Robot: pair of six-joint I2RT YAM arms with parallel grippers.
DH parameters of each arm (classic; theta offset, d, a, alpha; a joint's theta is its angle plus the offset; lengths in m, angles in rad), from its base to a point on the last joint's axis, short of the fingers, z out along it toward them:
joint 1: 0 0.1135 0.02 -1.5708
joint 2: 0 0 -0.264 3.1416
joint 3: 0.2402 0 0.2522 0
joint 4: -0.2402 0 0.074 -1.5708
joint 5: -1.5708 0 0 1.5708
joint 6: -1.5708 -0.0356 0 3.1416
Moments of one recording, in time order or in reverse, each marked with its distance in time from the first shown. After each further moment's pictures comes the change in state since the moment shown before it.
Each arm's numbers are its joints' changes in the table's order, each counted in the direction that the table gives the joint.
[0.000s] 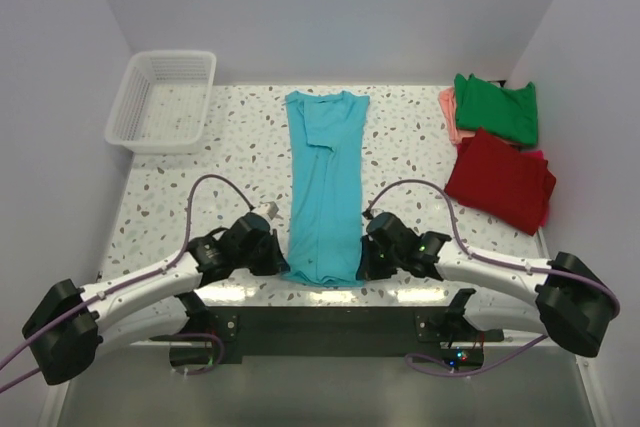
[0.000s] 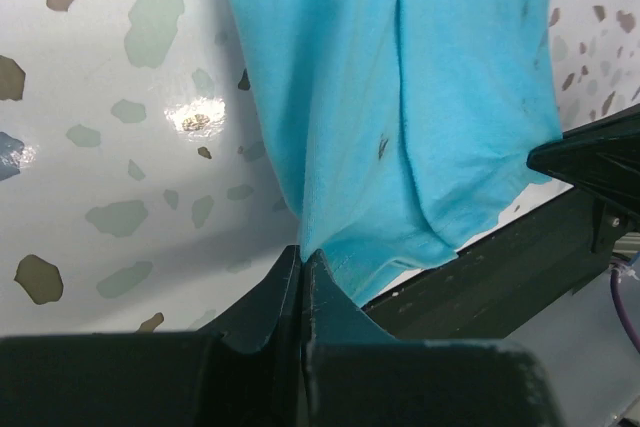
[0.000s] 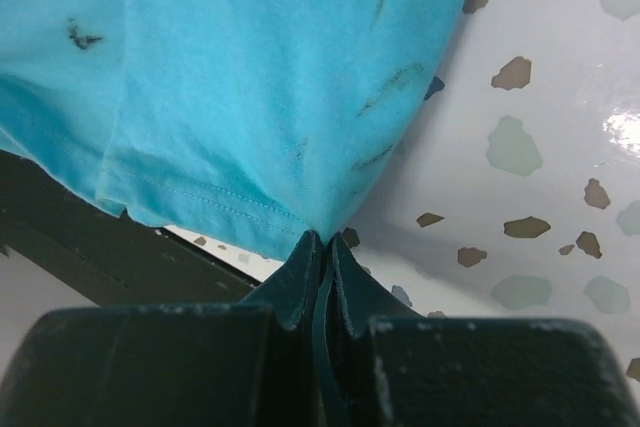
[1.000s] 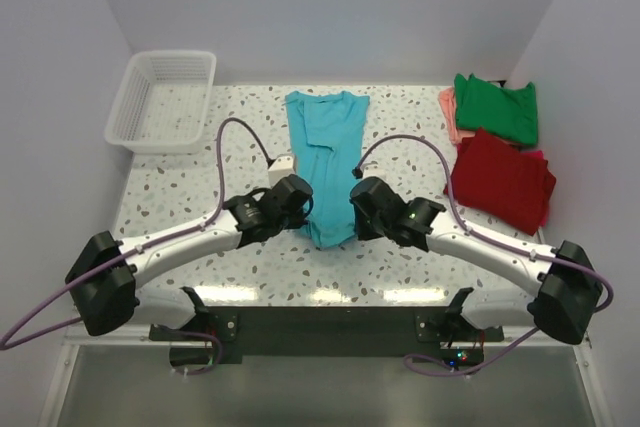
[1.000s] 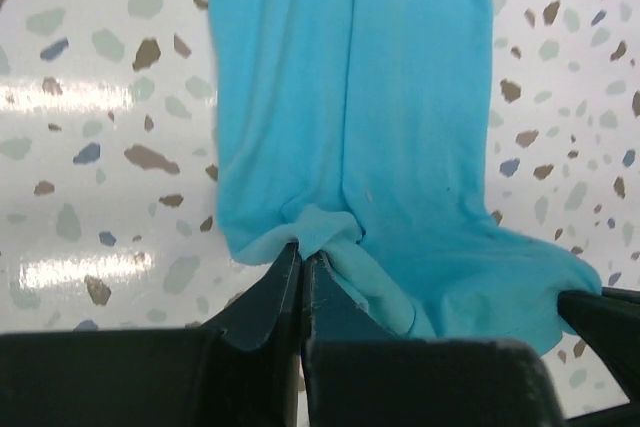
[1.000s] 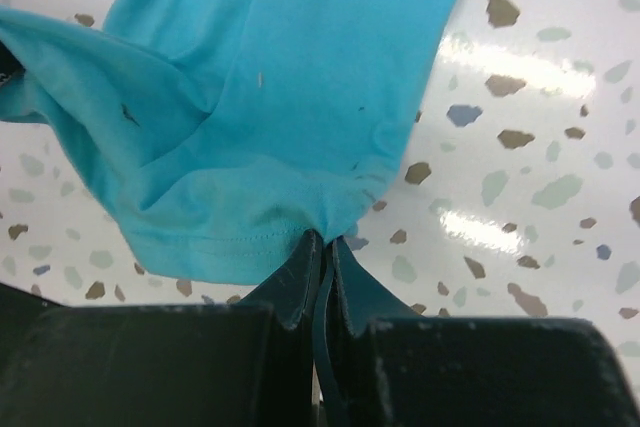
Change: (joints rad) left arm -0.072 0.327 0.453 -0.103 0.483 -0.005; right arm -0.011 0.077 0.394 -0.233 -0.351 0.191
